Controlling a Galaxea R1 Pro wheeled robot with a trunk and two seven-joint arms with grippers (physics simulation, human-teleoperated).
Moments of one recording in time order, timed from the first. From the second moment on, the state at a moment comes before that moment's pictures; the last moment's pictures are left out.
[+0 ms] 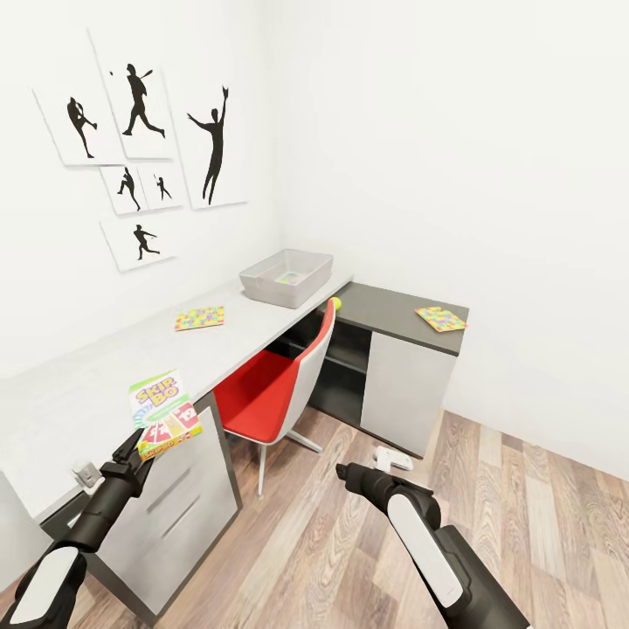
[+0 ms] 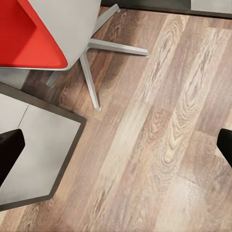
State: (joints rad) left arm -0.35 0.15 0.46 -0.86 1.22 0.46 -0.68; right arm -0.39 0.02 0.38 -1.31 -0.81 0.58 -0.51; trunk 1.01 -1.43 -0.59
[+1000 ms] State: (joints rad) left arm -0.35 0.15 0.46 -0.85 1.22 0.47 -0.69; right arm -0.39 0.02 0.38 -1.31 -0.81 0.58 -0.51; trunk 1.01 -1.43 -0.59
